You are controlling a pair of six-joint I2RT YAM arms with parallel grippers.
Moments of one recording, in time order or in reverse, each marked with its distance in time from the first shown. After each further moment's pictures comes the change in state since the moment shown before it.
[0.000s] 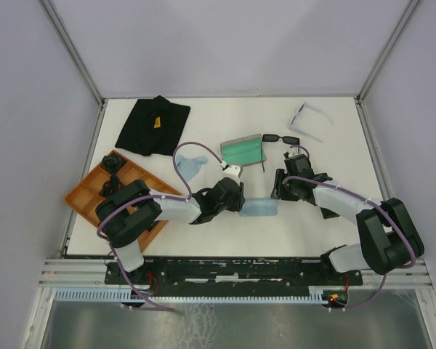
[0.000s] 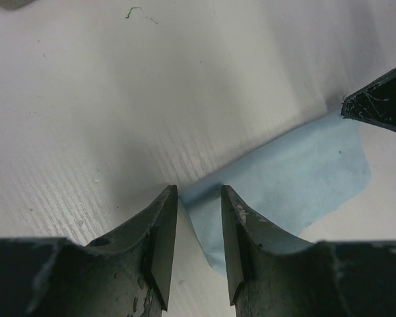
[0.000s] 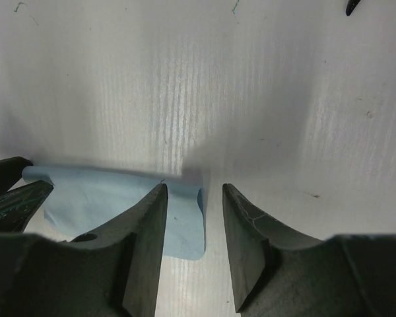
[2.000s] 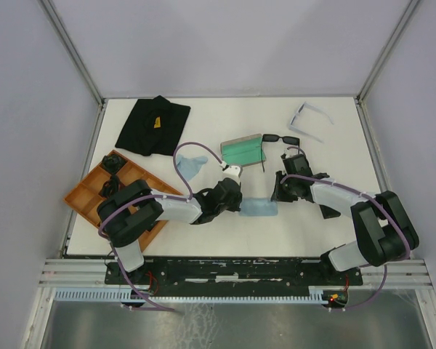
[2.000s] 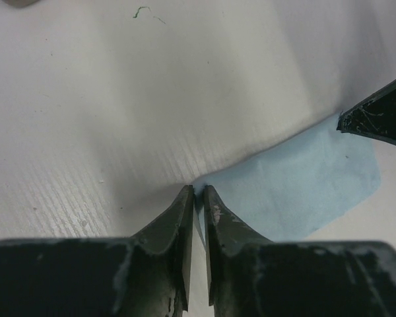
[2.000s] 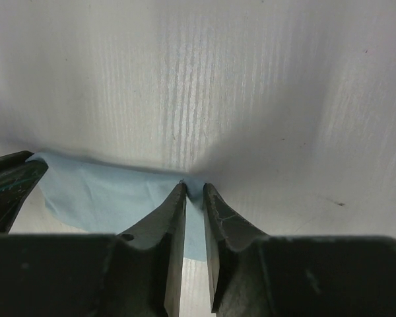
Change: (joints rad) left arm -0.006 0.006 0.001 -0.003 -0.025 -0.007; right arm -0.002 0.061 0.016 -0.006 -0.076 -0.003
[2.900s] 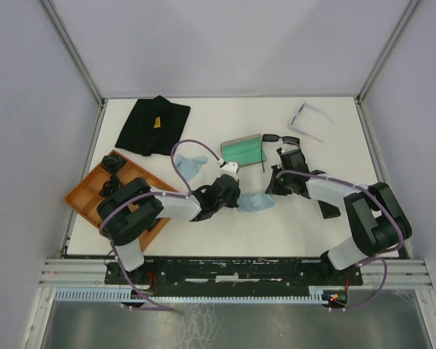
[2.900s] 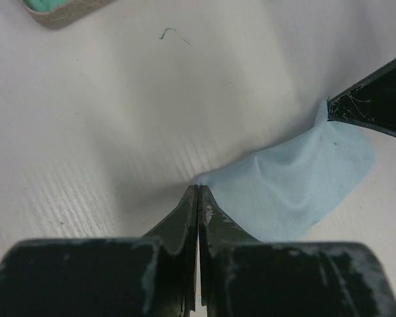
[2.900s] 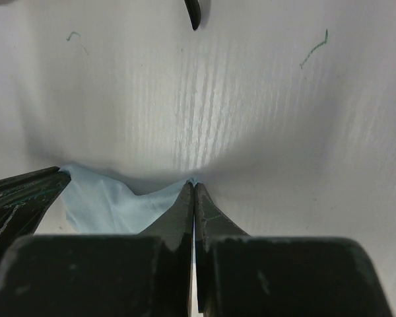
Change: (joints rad) left arm 0.034 0.009 0.007 0.007 0.004 0.018; right arm 0.000 0.064 0.027 0.123 -0.044 -0.002
